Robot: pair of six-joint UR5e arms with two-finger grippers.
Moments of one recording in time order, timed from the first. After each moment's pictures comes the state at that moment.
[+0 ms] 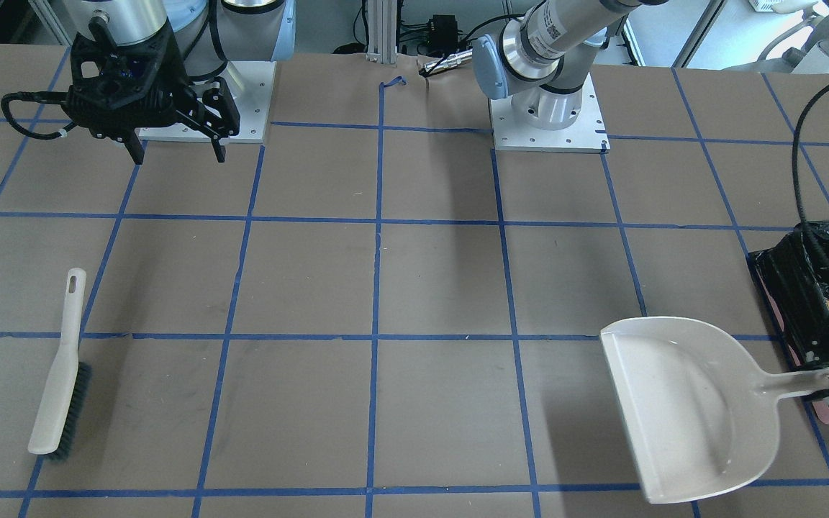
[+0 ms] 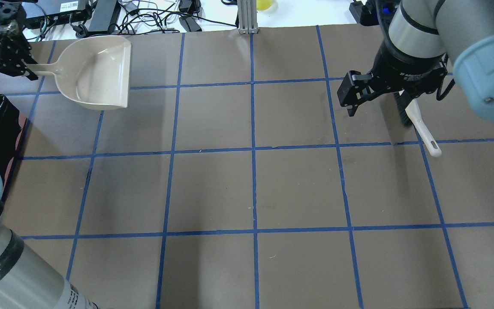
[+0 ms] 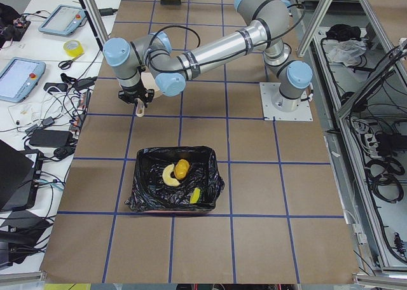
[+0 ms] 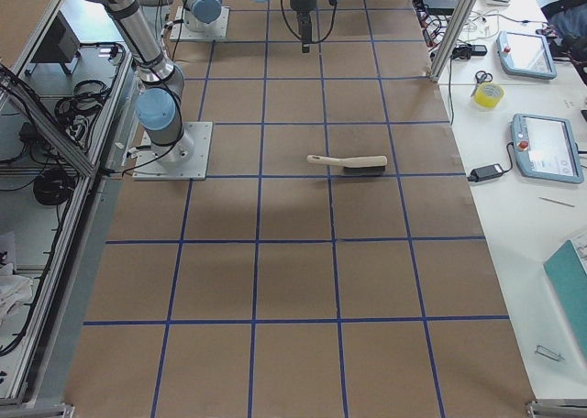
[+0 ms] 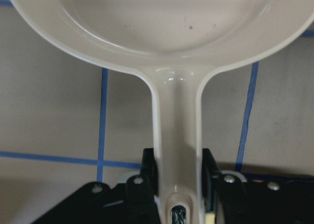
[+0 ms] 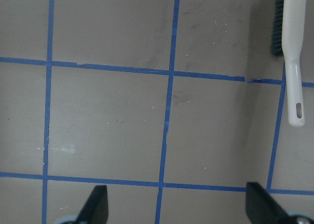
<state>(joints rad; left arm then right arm) -1.15 -2.14 -1.11 -1.53 1.51 1.92 1.63 -1.66 1.64 -1.61 -1.61 -0.04</state>
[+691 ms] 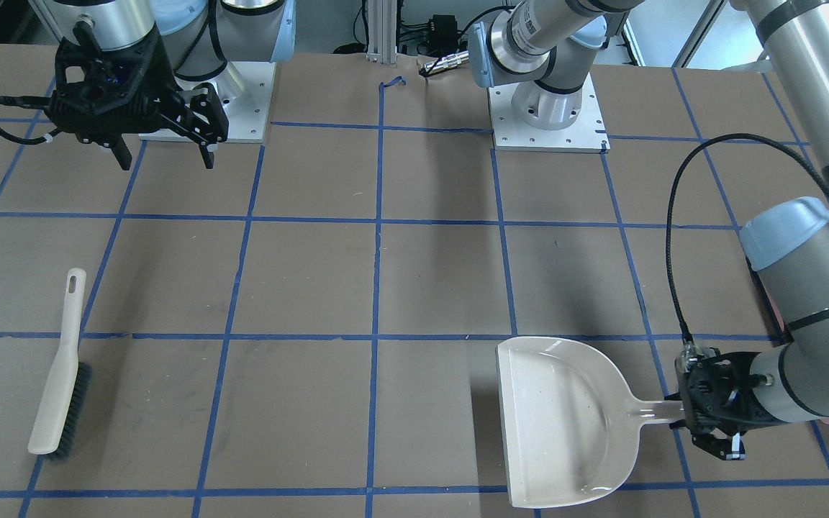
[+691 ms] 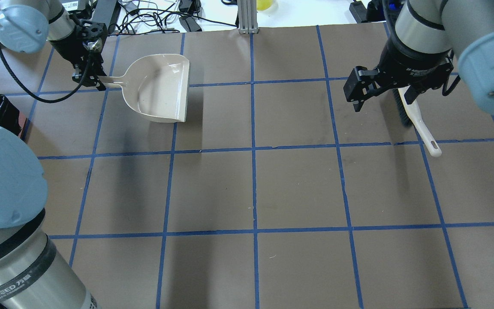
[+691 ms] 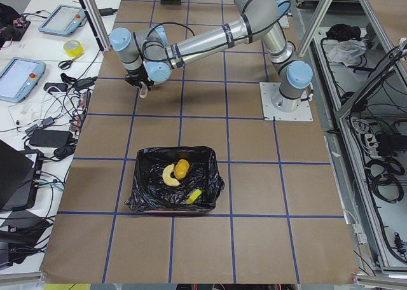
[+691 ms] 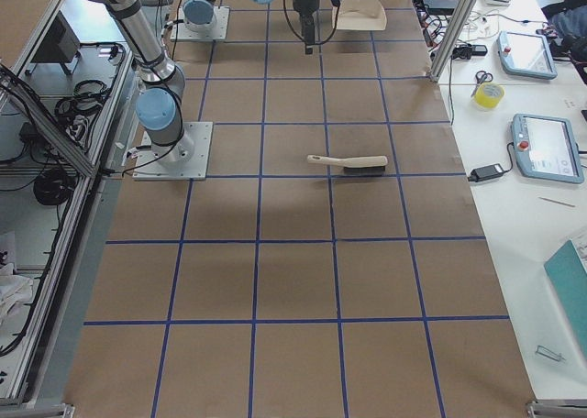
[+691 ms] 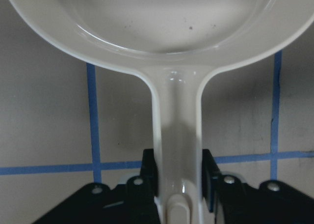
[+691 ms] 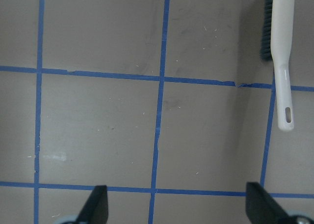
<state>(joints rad) -1.31 -2.19 -1.24 -1.38 1.51 1.83 1.58 -1.65 1.64 -1.62 -1.61 -0.06</state>
